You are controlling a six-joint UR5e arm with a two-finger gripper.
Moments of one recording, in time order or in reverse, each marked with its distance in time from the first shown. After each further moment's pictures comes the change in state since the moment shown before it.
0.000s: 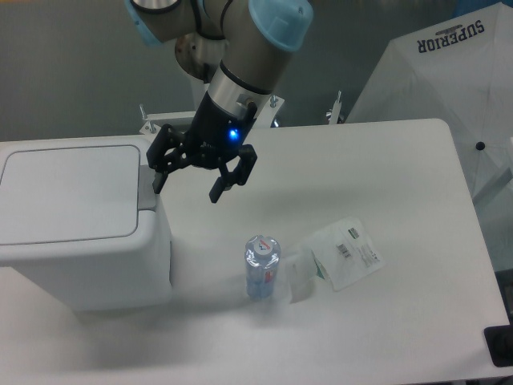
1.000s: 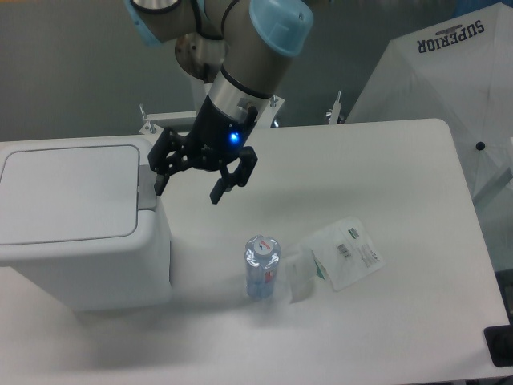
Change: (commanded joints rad) arm 0.000 0.000 -0.012 0.002 0.005 0.002
